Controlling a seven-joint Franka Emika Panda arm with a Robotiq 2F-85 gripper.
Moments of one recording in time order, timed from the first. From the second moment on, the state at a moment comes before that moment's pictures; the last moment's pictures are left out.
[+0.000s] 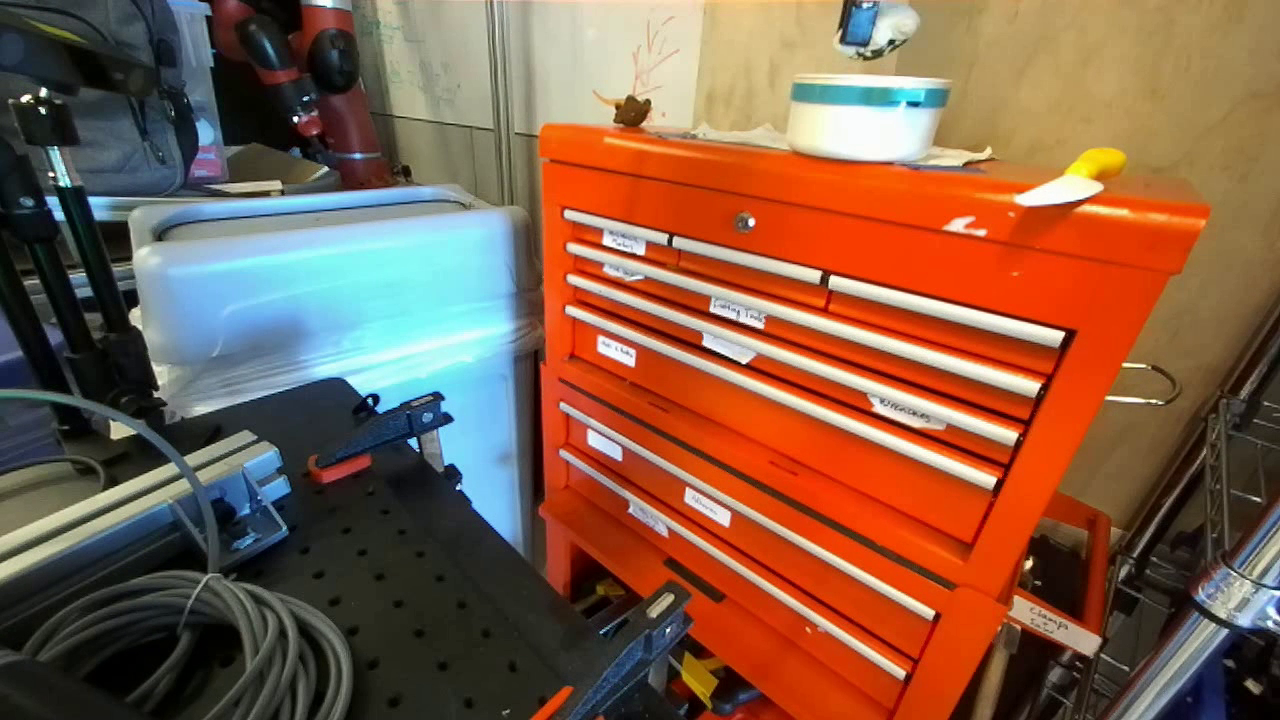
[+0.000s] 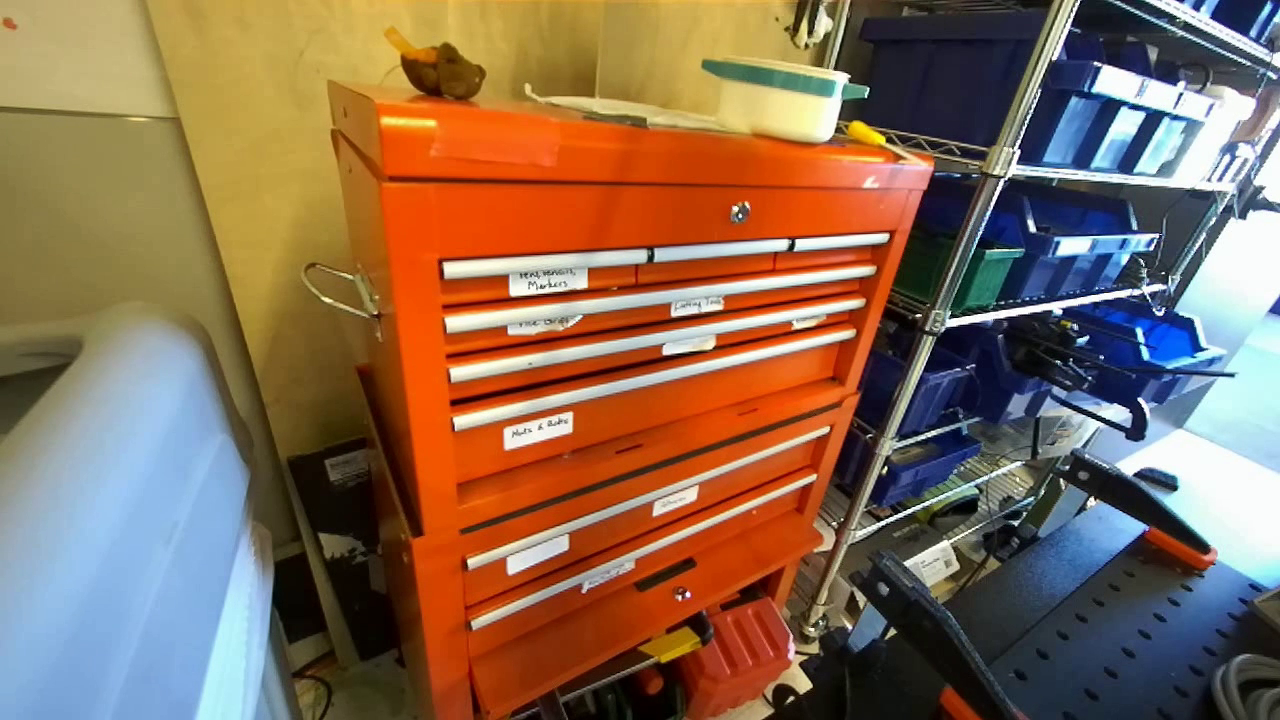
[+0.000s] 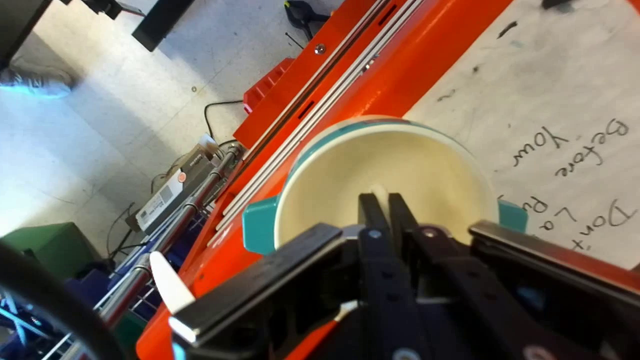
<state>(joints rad) 0.06 0.37 -0.07 -1.53 0.04 1.90 0.72</state>
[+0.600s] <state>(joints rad) 0.09 0.32 0.01 -1.53 0.15 1.89 0.56</state>
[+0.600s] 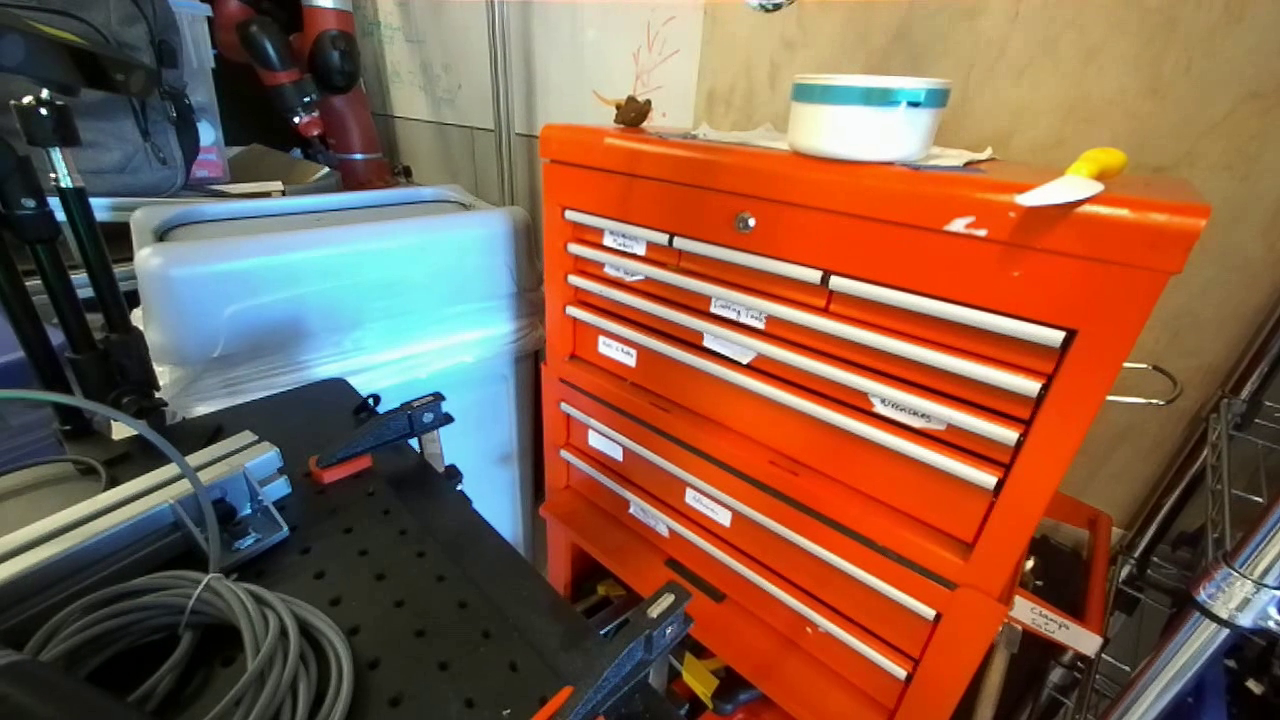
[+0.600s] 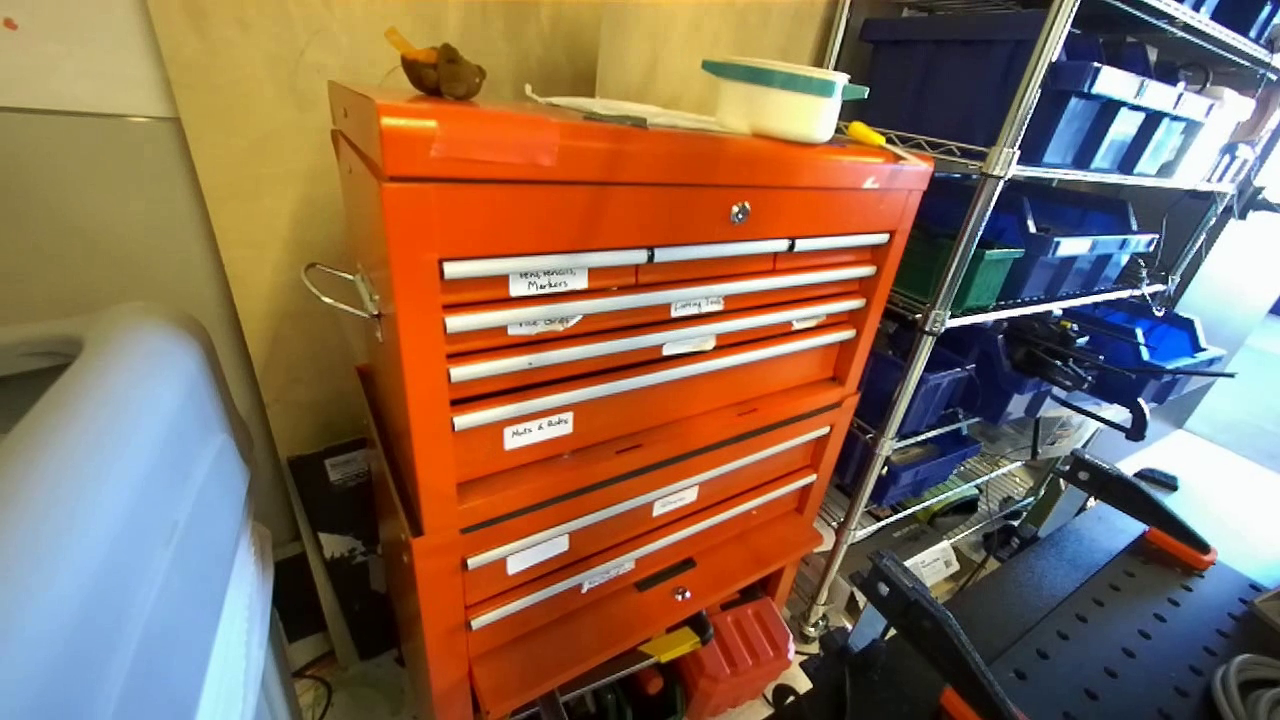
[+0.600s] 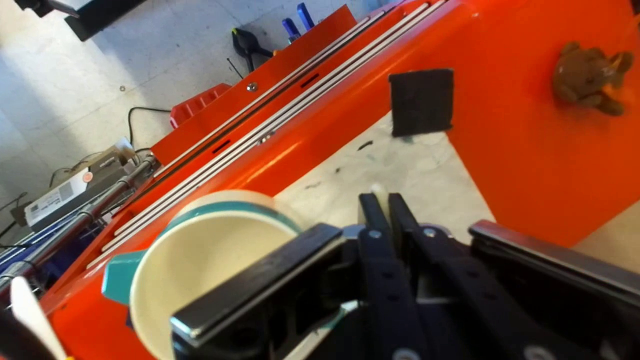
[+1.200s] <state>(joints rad) 0.22 0.48 0.03 -1.56 0.05 2.09 0.63</state>
